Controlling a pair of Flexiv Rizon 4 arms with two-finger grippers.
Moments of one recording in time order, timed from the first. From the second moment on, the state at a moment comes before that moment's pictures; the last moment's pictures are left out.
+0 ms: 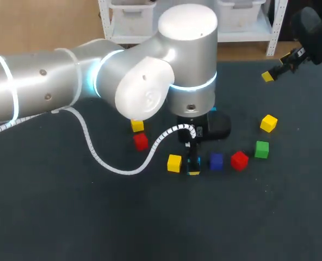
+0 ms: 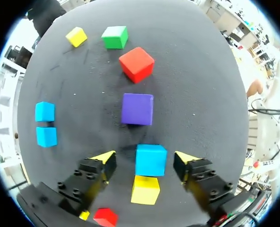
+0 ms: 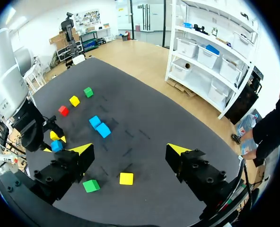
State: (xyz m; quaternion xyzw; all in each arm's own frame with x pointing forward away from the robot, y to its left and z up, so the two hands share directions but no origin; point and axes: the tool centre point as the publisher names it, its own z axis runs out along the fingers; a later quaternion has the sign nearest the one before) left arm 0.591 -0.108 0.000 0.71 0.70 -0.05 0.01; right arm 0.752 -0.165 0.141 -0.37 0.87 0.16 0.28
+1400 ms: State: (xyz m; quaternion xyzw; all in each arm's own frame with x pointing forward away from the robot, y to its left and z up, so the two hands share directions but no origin) left arm 0.712 -0.088 0.013 0.74 0.67 0.01 0.05; right arm 0.752 -0.165 0.141 -0.37 0.87 0.16 0.28
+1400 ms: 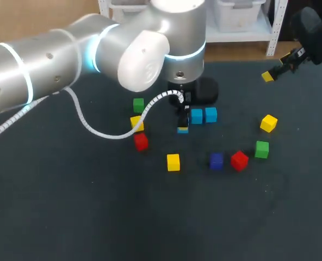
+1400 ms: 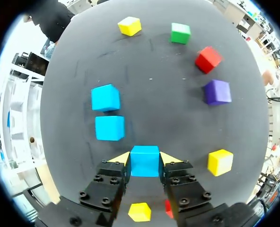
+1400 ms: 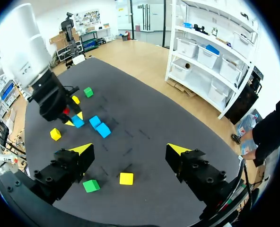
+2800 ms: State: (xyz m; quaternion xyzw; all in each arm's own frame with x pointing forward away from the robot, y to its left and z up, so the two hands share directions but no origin) left arm 0.755 -0.094 0.004 0.71 0.71 -0.01 0.01; right arm 0.752 -0.165 0.141 -0.37 0.87 0.16 0.28
